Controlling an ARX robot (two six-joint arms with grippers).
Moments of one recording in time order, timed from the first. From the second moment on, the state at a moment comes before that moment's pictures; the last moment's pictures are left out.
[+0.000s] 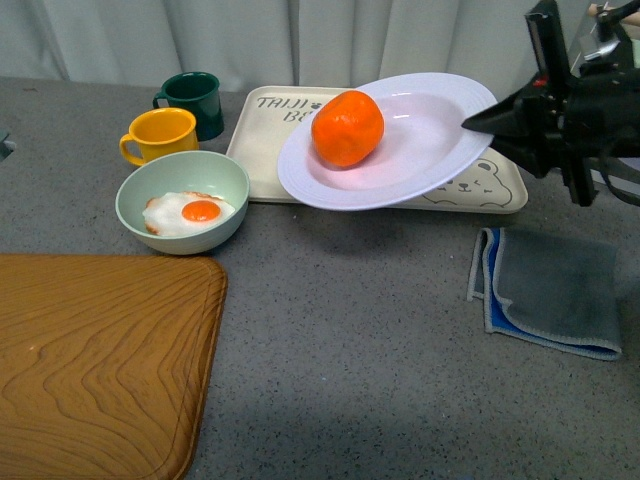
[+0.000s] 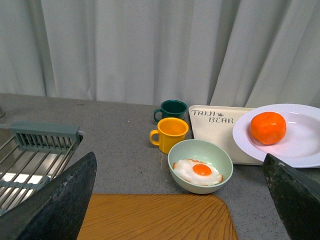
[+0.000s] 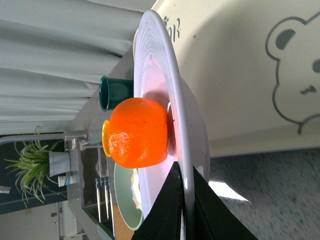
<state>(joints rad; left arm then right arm) 0.00 0.00 0.02 0.00 0.00 -0.01 0.09 2.13 1.09 0.51 -0.61 0.95</state>
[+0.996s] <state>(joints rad) 0.00 0.00 0.02 0.00 0.00 0.00 0.13 2.28 1.35 0.23 -0.33 0.57</state>
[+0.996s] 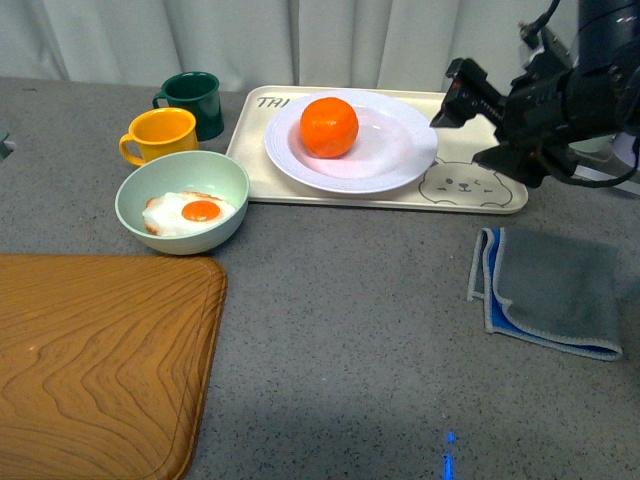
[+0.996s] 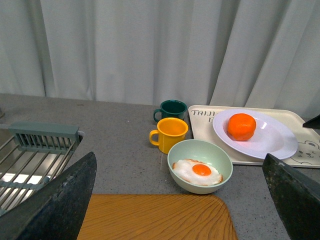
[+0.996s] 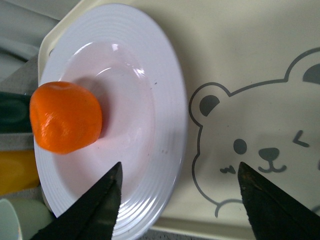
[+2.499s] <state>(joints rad) 0.00 0.00 0.02 0.00 0.00 0.00 0.00 0.92 0.04 0.86 0.00 0.00</state>
